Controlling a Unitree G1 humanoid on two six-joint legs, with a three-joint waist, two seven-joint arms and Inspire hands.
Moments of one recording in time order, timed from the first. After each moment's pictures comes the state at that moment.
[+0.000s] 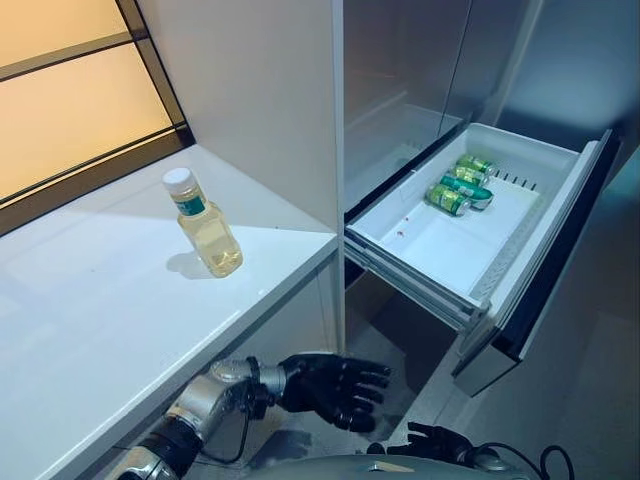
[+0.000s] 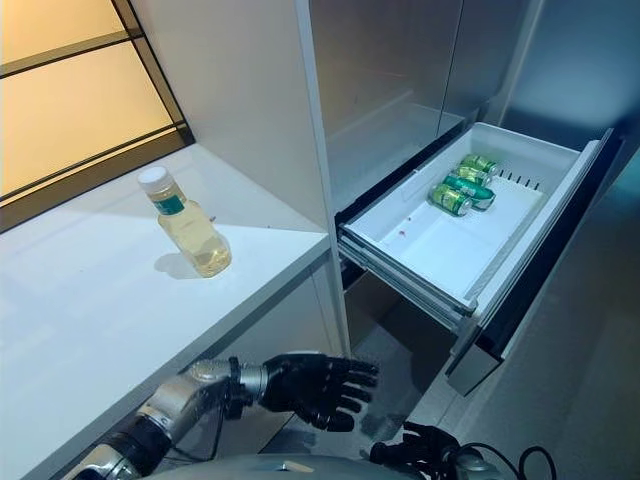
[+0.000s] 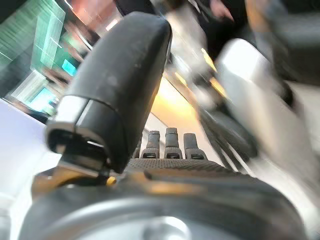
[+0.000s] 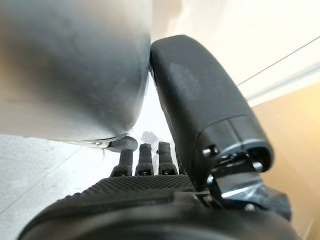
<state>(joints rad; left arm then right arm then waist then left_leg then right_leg) -0.08 0.40 -0.43 0.05 -0.71 0.57 -0.91 -0.03 -0.27 0.21 1.22 0.22 0.00 0.25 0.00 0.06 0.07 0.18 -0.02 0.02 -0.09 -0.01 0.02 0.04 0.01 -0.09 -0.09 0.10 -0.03</state>
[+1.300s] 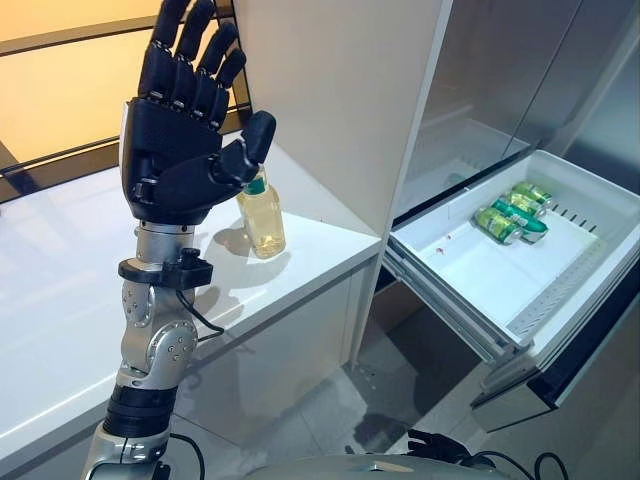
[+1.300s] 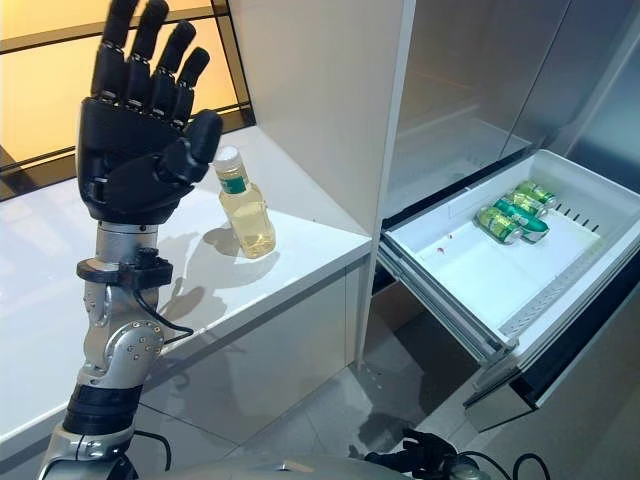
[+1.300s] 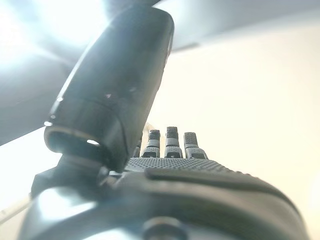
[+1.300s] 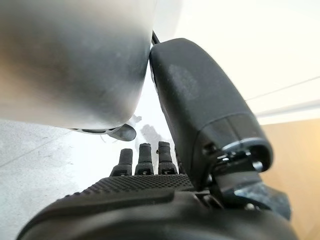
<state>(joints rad) -0.19 0.41 0.02 -0.34 -0.71 -0.33 -0.12 0.00 -0.25 0.29 1.23 0.25 -0.02 0.18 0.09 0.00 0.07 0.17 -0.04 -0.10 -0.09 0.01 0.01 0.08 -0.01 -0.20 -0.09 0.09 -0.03</state>
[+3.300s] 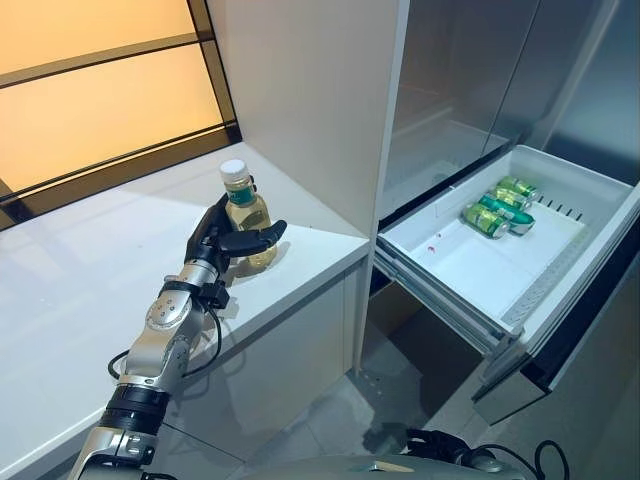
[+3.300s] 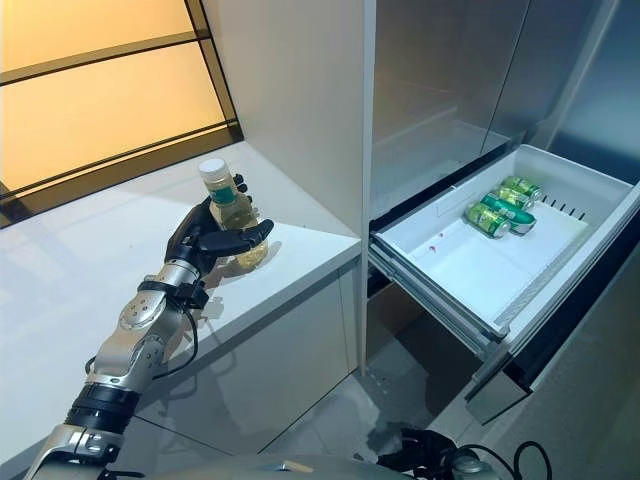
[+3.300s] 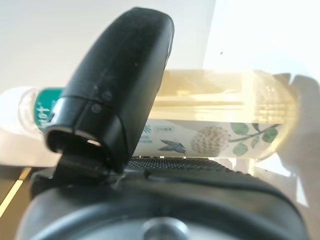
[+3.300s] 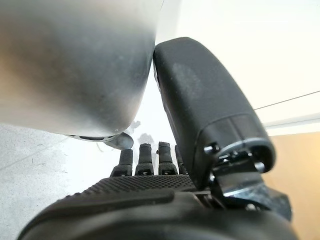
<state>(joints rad) -0.15 0.45 -0.05 0.10 -0.55 -0.03 -0.04 -0.03 -0.27 0.25 1.21 0.13 0.02 0.23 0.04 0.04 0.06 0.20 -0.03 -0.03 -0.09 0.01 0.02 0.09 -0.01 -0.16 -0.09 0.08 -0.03</state>
